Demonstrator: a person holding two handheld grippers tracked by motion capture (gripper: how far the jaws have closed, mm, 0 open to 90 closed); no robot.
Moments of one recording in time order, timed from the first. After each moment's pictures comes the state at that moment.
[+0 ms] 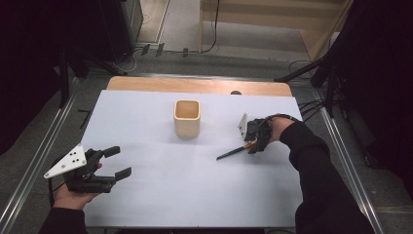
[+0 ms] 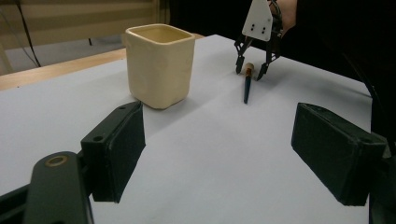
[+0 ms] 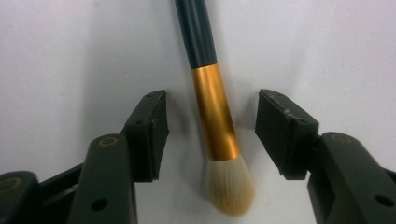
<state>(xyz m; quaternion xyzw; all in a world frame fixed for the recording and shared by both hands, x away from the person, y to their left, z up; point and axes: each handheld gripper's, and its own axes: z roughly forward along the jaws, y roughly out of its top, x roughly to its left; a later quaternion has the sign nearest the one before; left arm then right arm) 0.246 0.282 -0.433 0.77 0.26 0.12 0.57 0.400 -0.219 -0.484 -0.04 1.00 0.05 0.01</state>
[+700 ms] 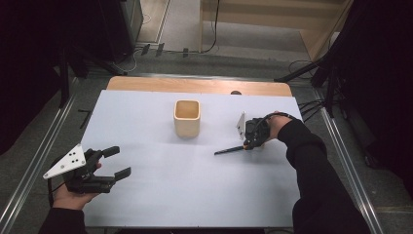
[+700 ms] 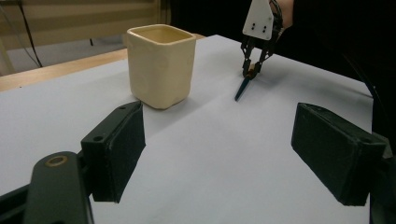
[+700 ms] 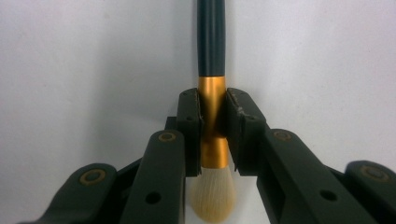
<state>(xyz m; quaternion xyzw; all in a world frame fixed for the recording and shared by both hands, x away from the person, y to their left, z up) 0.245 0.283 -0.433 0.77 0.26 0.12 0.57 0.402 -0.214 -0.481 -0.05 1.00 0.05 0.00</state>
